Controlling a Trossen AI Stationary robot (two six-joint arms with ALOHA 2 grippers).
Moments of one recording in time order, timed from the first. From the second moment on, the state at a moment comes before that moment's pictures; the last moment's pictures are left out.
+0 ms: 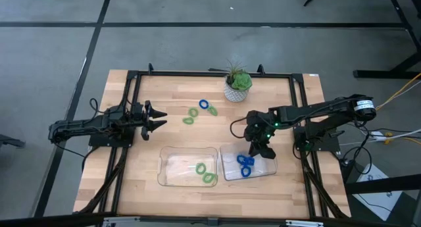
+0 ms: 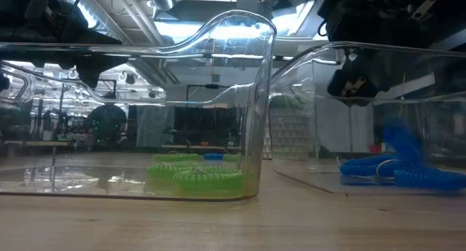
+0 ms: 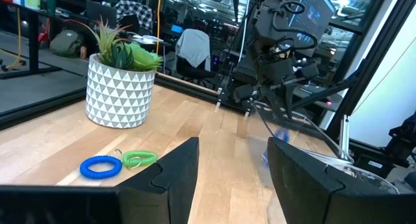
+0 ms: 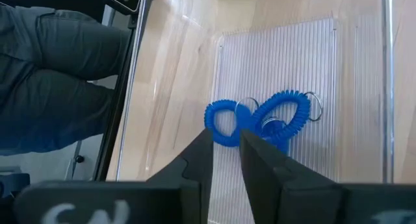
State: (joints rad) left arm 0.14 0.00 0.01 0.03 -0.01 -0.31; right arm 0.01 1.30 0.76 -0.46 -0.62 0.05
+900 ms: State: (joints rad) left arm 0.14 0.00 0.01 0.03 -0.01 -0.31; right arm 0.01 1.30 0.76 -0.33 -0.62 0.16
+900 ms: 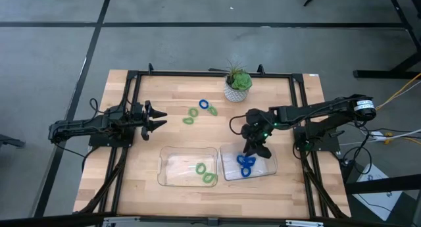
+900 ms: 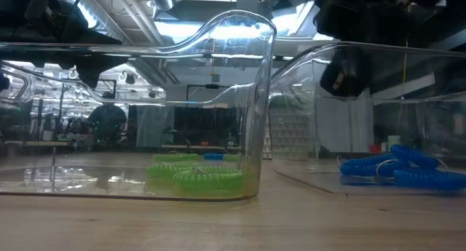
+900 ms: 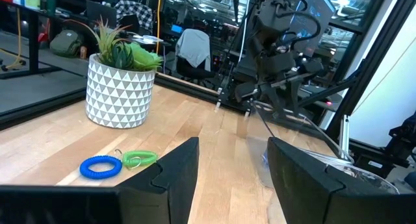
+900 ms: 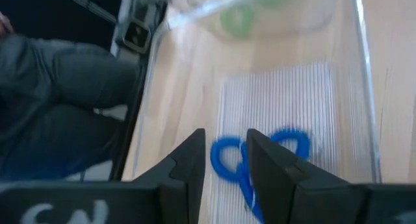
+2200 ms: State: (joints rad) left arm 0.14 0.00 0.01 0.03 -0.01 -0.31; right arm -0.12 1.30 0.76 0.35 -0.32 0.31
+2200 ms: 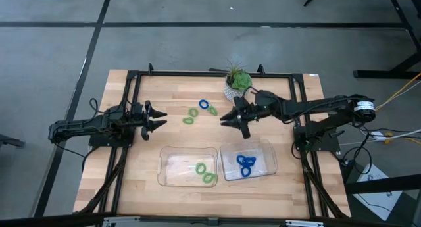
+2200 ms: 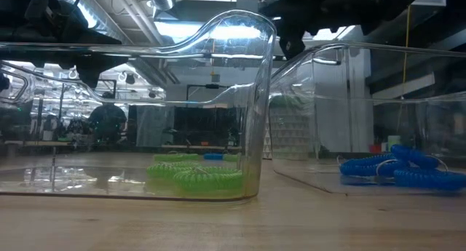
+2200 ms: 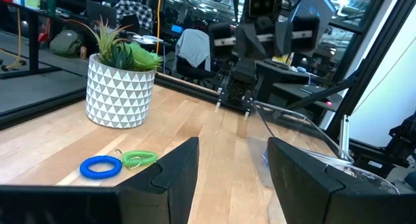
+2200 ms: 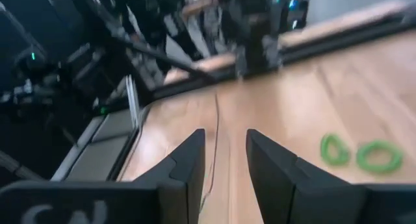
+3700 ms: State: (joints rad) left arm 0.14 0.00 0.01 0.03 -0.01 -0.31; right arm -0.22 1.85 1.58 -0.53 -0.22 -0.13
